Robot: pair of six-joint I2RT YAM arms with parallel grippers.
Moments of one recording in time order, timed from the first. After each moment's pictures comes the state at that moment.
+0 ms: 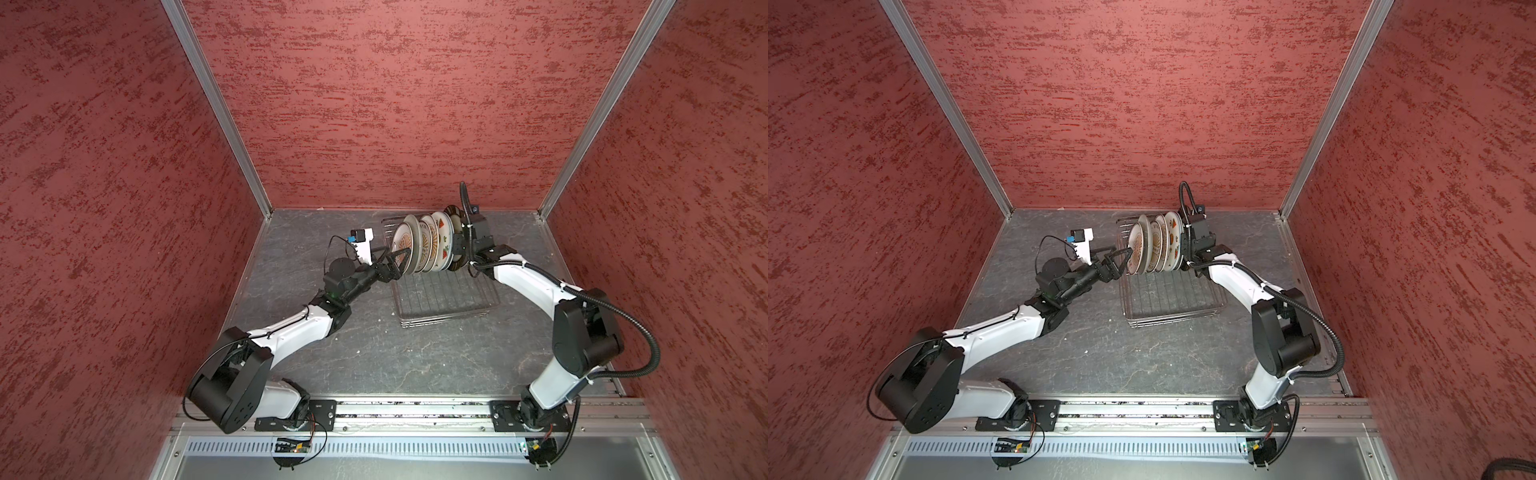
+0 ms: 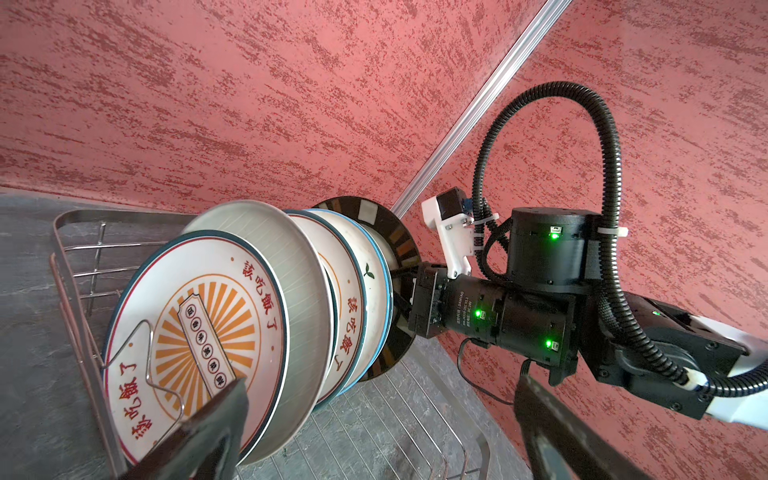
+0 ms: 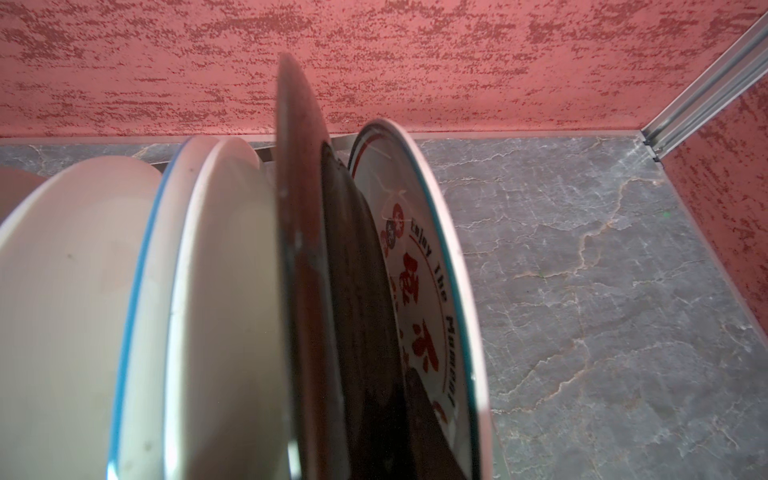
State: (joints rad) left arm -0.55 1.35 0.65 0.73 0.21 -0.65; right arm 0.38 1.69 1.25 -0.20 0.34 0.27
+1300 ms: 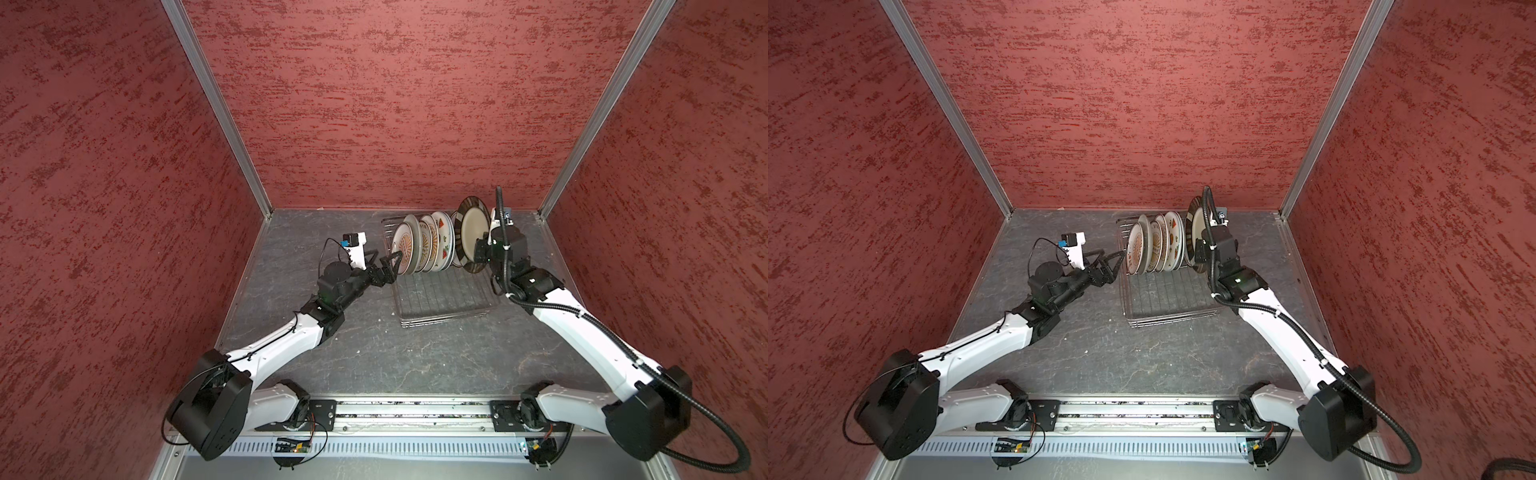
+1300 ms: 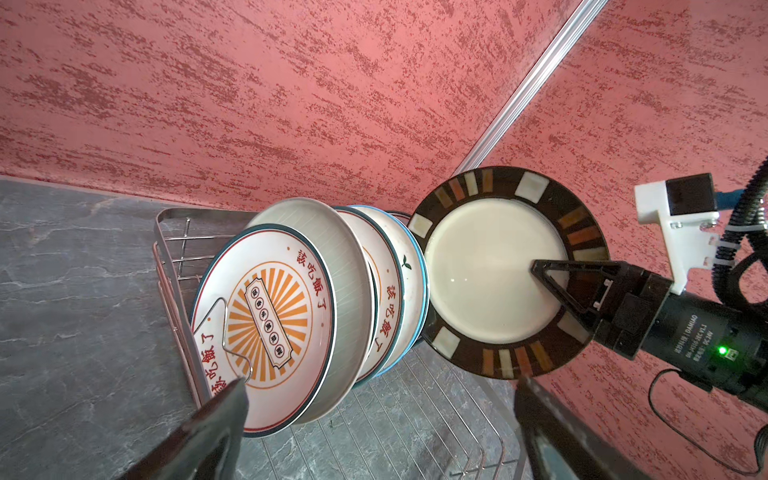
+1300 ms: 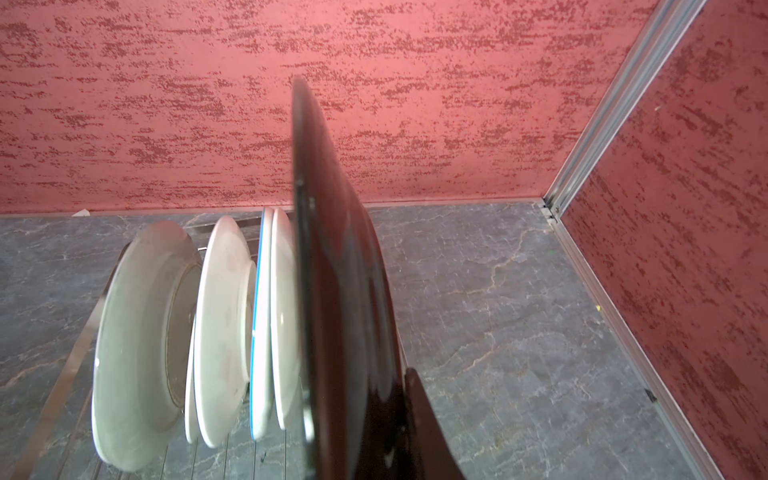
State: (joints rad) left arm -0.56 1.22 0.63 0.55 0.11 -0.57; right arm 0.45 1.18 1.01 -0.24 0.46 0.23
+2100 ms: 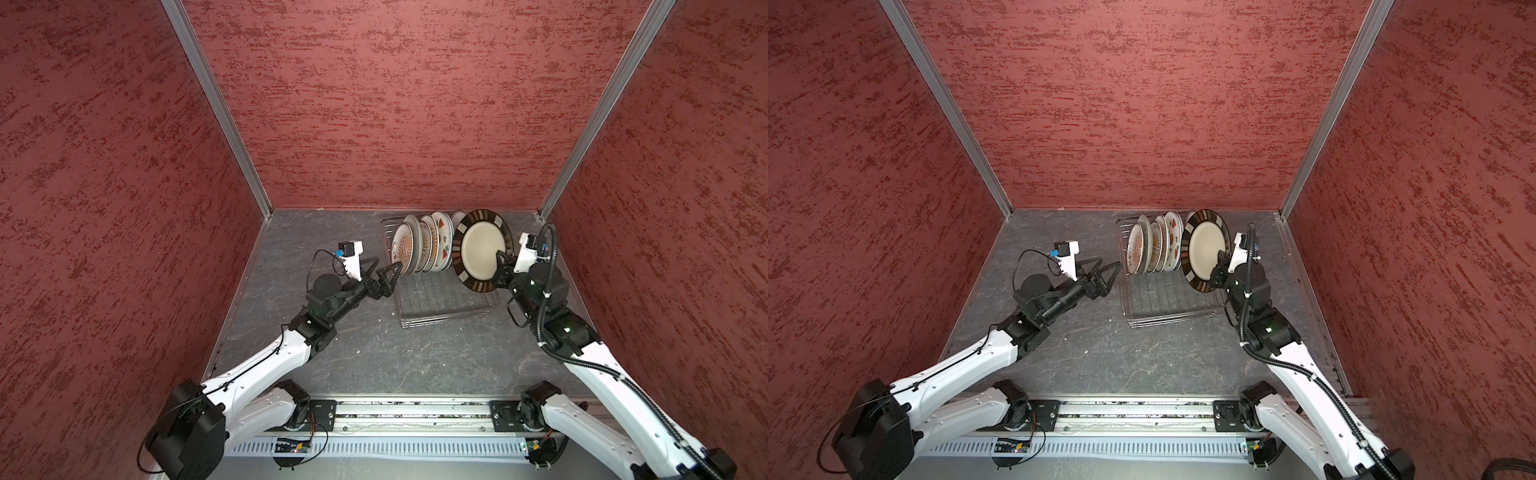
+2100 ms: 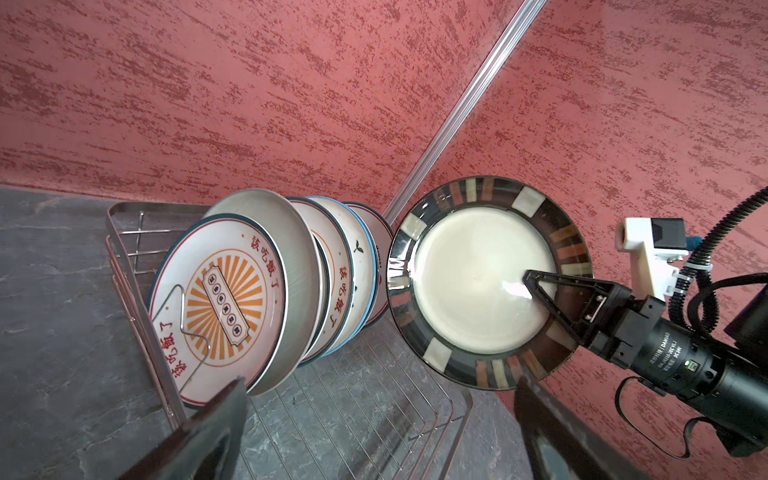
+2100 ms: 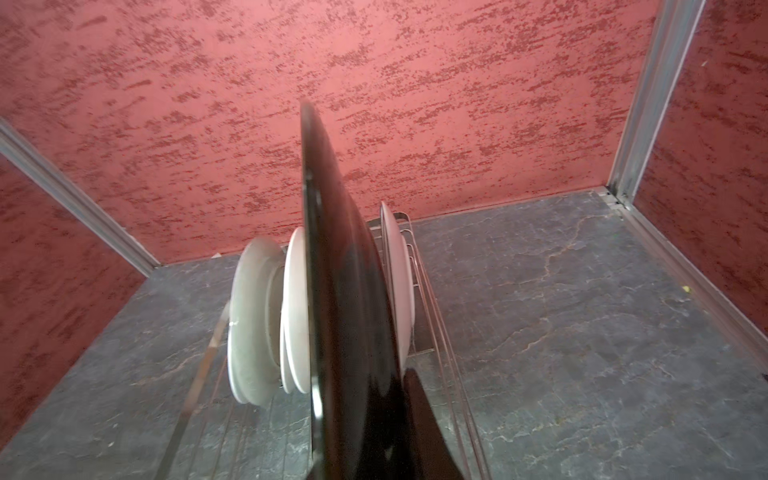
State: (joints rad) left arm -0.62 1.03 0.55 0.49 0.15 -0.59; right arm 0.41 0.78 0.76 -0.17 0.24 0.37
